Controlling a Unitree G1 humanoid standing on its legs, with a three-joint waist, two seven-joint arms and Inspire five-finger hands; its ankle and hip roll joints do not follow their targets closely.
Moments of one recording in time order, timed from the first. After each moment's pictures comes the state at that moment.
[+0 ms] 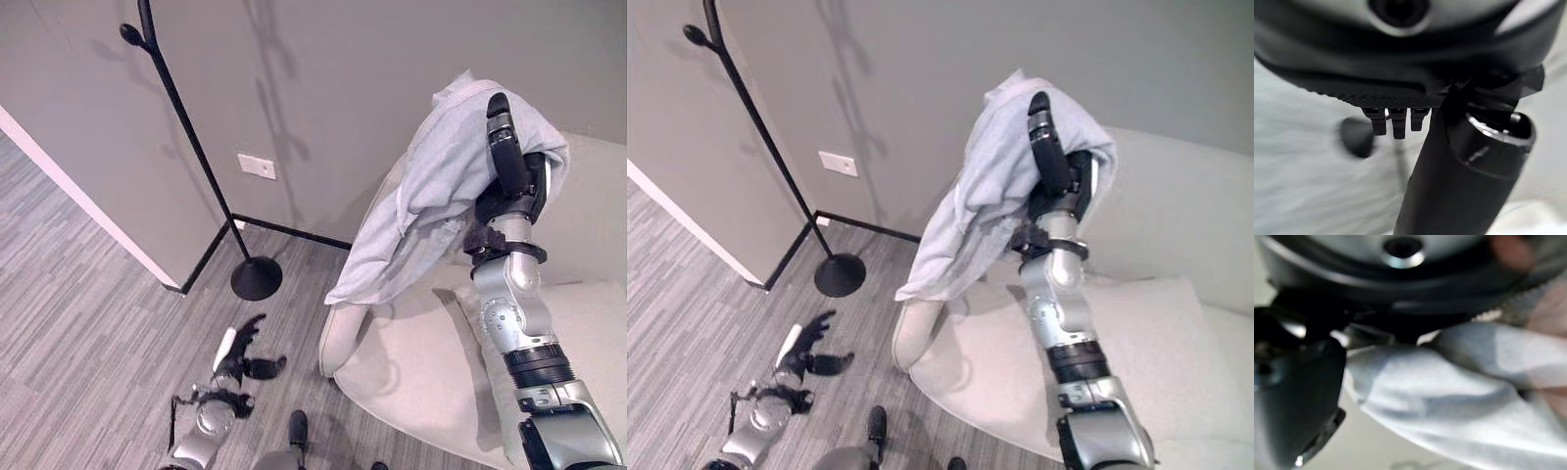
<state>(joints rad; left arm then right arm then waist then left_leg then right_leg) -0.02 0.37 -0.29 0.38 -0.03 -0.14 0.28 -0.55 -0.53 0.11 0.17 0.76 -0.26 -0.29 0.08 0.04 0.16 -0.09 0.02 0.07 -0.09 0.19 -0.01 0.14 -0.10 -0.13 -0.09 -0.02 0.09</state>
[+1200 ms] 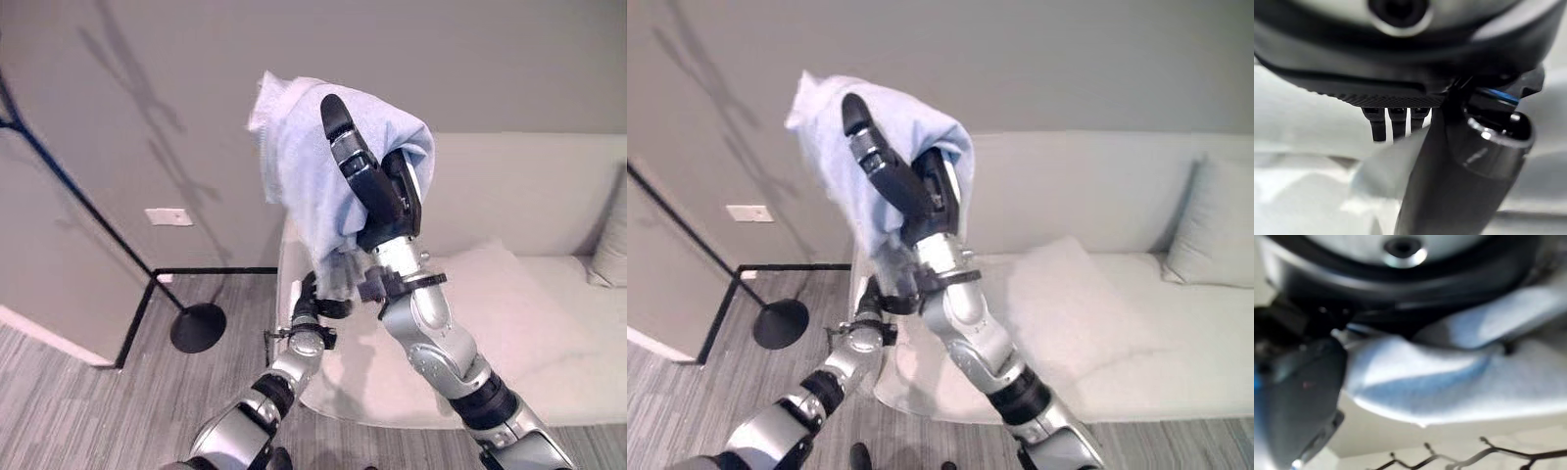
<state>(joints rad) -0.59 -0.06 -0.38 1.01 -0.30 -0.04 0.57 -0.49 -0.38 0.53 -0.36 0.69 -0.21 -0.37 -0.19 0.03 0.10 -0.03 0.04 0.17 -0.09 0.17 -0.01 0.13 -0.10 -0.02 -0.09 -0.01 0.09</state>
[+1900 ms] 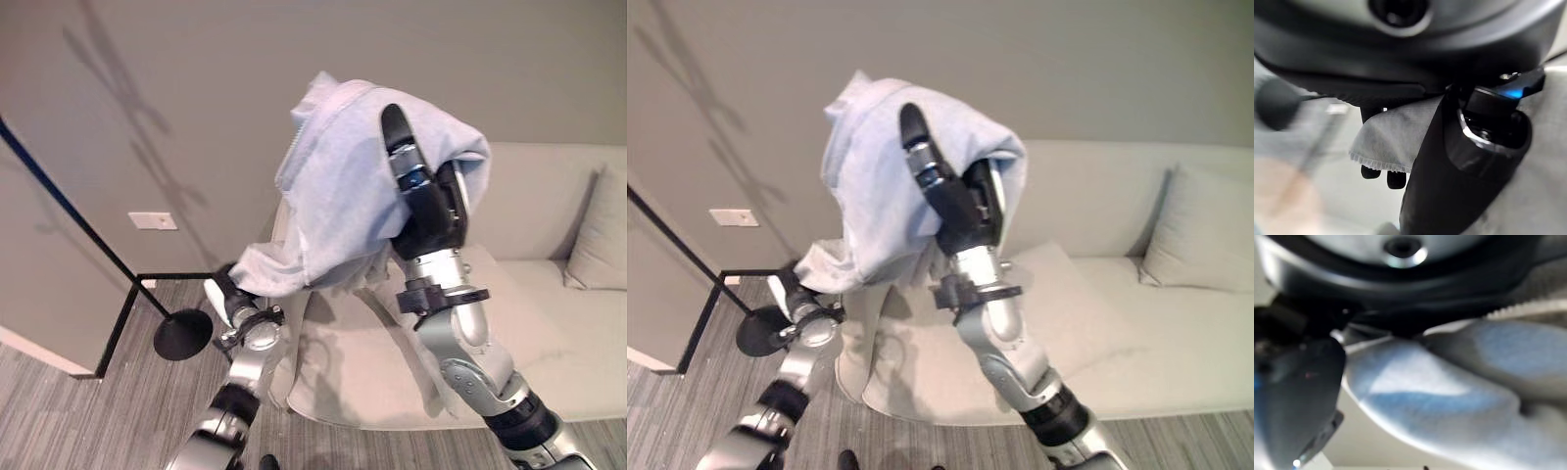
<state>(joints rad) -0.32 0.13 -0.19 0.36 -0.16 -0.11 0.91 -0.35 -0.52 0.38 -0.35 0.72 -0.27 -0.36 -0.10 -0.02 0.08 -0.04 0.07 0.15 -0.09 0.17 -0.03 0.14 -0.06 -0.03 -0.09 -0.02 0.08</state>
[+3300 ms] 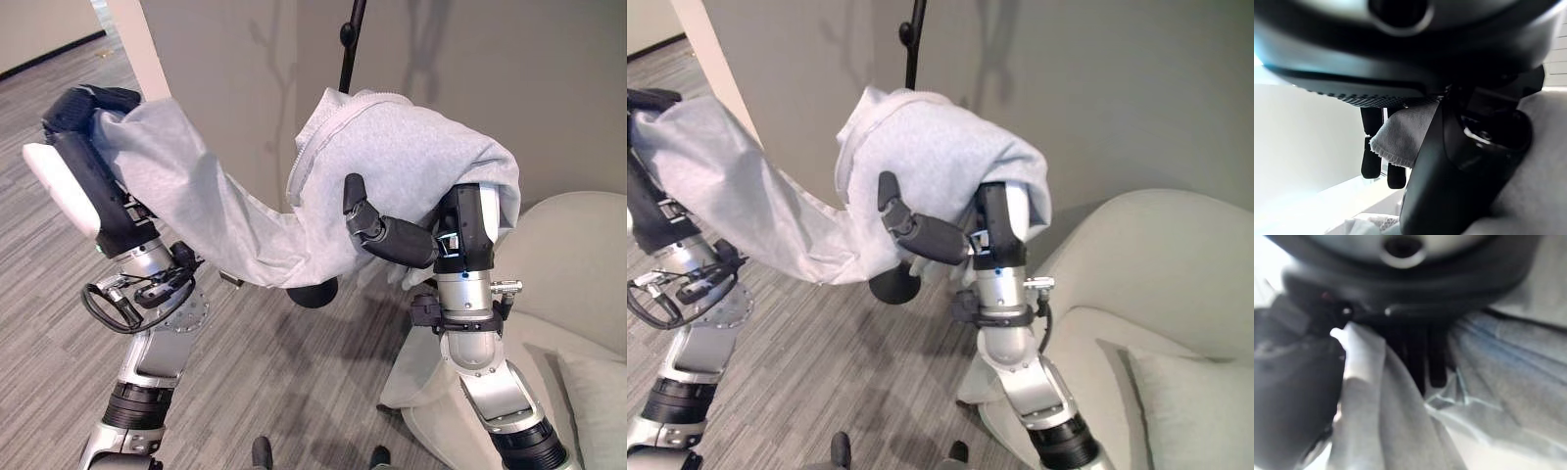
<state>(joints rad) -0.30 0.45 -0.04 -0.12 0.40 -0.15 0.94 -0.21 -0.43 0.26 -0.40 -0.22 -0.16 -0.42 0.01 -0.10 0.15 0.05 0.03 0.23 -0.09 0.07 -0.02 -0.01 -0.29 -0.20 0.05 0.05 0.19</state>
